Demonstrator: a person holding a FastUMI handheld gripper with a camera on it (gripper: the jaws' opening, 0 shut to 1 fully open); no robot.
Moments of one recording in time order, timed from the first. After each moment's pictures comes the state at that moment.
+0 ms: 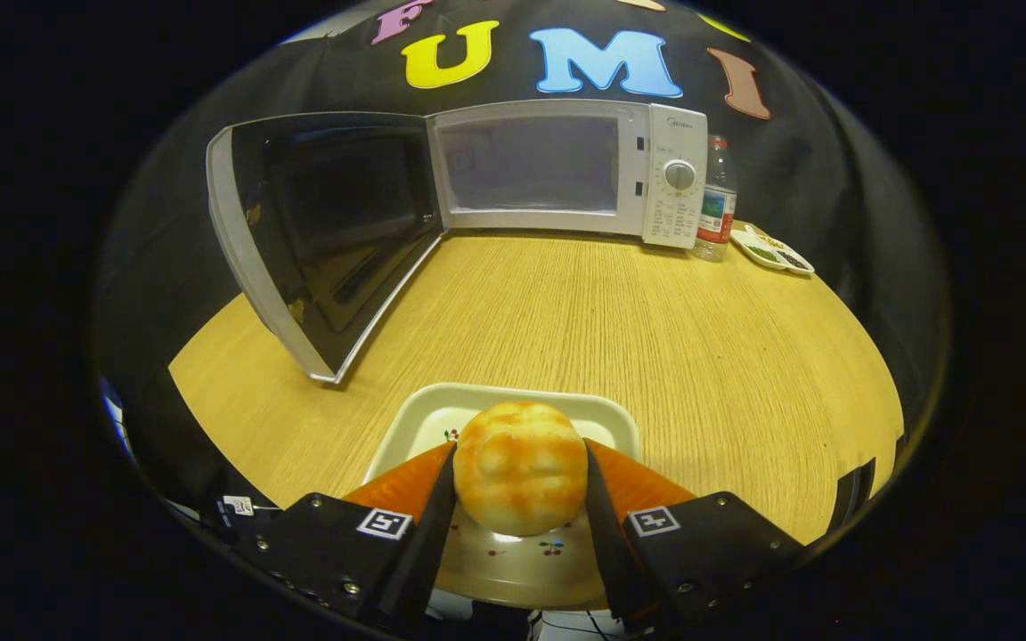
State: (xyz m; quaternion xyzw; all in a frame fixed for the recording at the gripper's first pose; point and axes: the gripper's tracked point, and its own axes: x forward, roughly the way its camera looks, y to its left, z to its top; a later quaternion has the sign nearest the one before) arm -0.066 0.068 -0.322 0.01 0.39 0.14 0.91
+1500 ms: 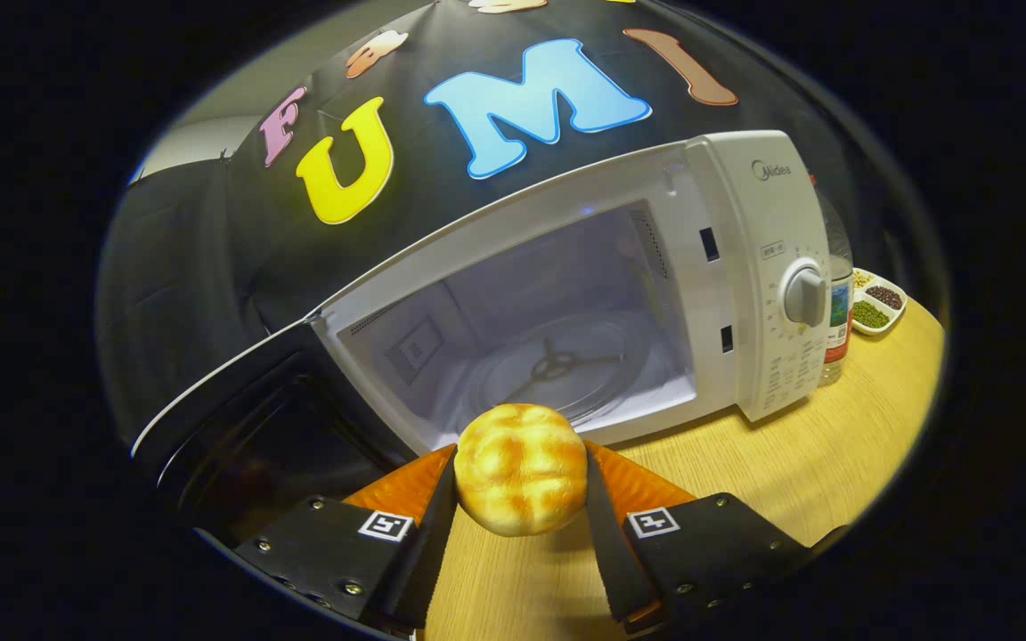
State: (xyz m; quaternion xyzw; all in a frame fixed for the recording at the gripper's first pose) arm 0.242 0.137 -0.274 0.21 0.24 0.11 0.94
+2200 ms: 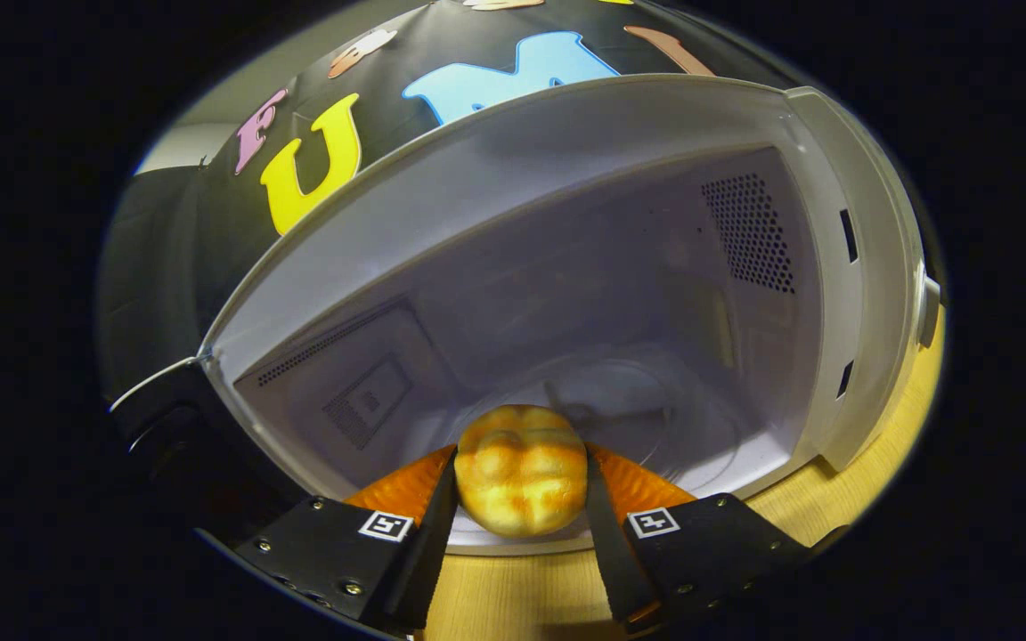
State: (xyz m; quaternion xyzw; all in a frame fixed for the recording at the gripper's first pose) arm 0.350 0.158 -0.296 0.20 0.19 0.06 0.96
